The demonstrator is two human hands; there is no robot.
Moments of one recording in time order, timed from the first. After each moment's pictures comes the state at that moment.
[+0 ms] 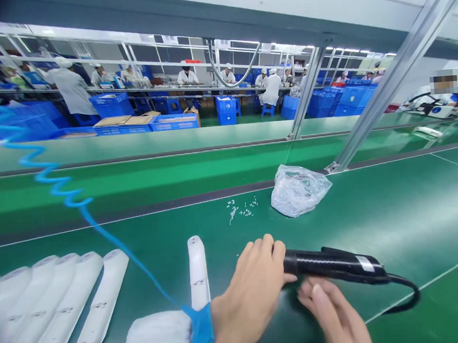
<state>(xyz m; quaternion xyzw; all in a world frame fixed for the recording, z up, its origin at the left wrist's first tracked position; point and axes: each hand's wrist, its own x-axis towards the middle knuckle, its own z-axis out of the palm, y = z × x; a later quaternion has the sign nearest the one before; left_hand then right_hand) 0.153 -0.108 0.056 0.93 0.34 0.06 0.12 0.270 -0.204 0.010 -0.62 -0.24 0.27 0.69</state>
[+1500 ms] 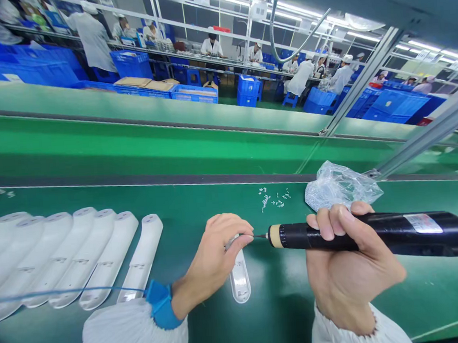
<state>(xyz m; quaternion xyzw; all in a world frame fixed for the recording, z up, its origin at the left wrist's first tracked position) 0.026 -0.057 0.002 0.78 0.37 0.39 0.31 0.193 -0.090 0.093 -0.39 -0.19 0.30 0.85</state>
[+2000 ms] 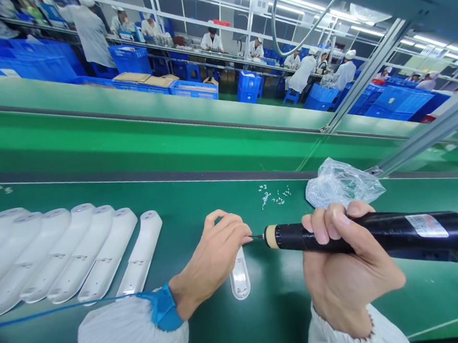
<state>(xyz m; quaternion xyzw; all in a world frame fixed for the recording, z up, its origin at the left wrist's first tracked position) 0.024 -0.057 -0.004 0.87 0.32 0.36 0.08 0.186 -0.093 0.092 -0.41 -0.20 0.30 0.84</state>
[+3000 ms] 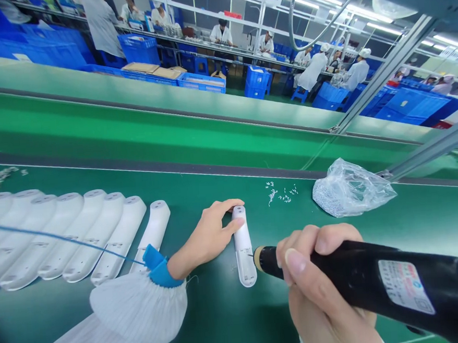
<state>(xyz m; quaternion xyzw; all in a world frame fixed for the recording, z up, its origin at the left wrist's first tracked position) 0.008 -0.037 0.000 0.73 0.51 0.27 0.36 0.156 -0.128 0.077 -0.41 -0.45 0.34 0.71</state>
